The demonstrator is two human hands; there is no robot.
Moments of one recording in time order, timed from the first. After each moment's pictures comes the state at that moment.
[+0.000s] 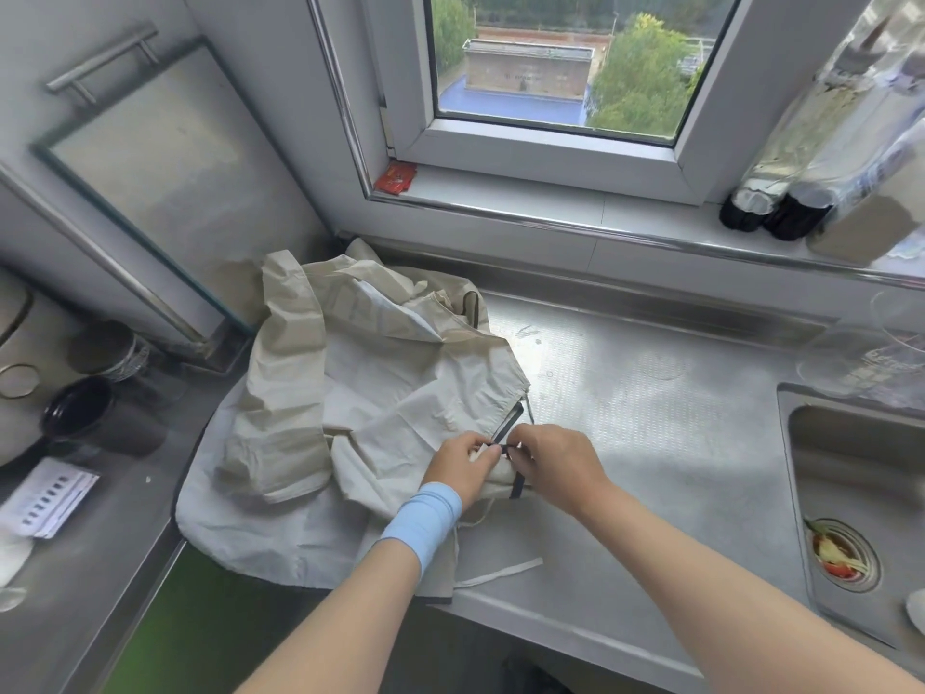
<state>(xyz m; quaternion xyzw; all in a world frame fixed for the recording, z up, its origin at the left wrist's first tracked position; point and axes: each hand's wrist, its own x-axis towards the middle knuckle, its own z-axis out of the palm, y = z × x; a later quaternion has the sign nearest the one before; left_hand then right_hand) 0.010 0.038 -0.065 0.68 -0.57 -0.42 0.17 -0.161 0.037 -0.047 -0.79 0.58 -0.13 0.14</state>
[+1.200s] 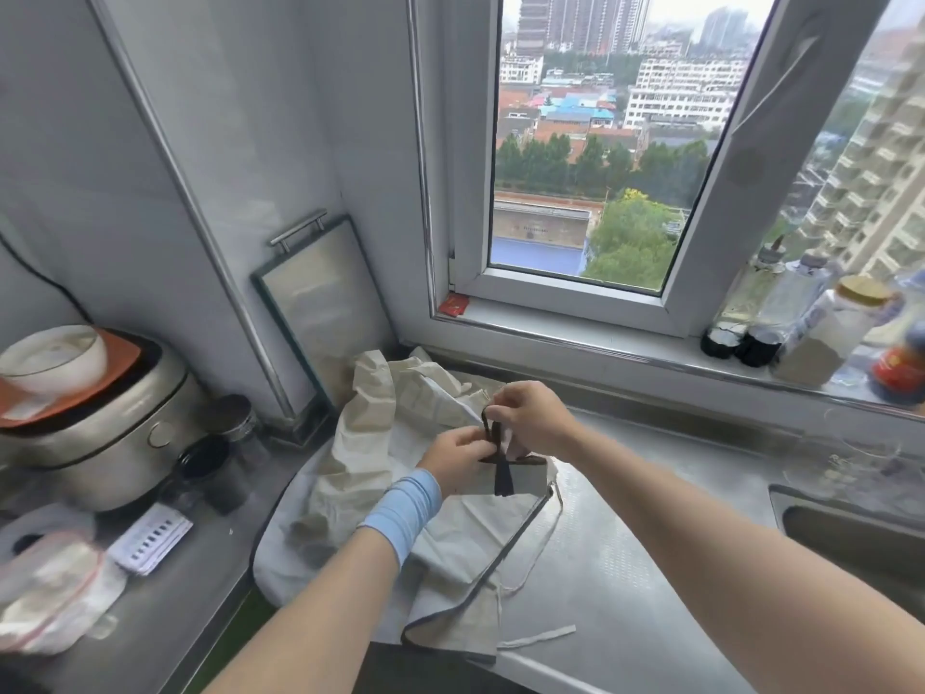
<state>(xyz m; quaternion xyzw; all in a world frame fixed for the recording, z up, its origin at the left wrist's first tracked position) 0.083 0.049 0.117 0.56 -0.52 -0.54 0.35 -0.062 0.006 0.162 -0.65 0.58 -0.24 0.43</state>
